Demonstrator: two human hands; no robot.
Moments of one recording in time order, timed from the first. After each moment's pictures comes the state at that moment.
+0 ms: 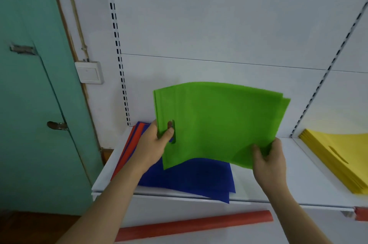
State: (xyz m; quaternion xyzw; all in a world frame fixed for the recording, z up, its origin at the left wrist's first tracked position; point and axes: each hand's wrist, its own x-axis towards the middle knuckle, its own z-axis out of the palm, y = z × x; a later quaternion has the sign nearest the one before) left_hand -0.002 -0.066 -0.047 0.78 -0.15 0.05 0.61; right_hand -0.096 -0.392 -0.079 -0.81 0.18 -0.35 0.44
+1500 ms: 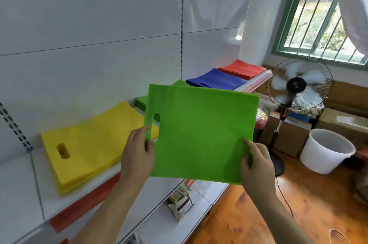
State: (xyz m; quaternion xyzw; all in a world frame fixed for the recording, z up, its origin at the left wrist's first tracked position) left_hand -0.244 -0.764 -0.087 0.79 -0.42 0.07 0.44; right_hand -0.532 -0.919 -0.125 -0.76 0.44 -0.45 0.17
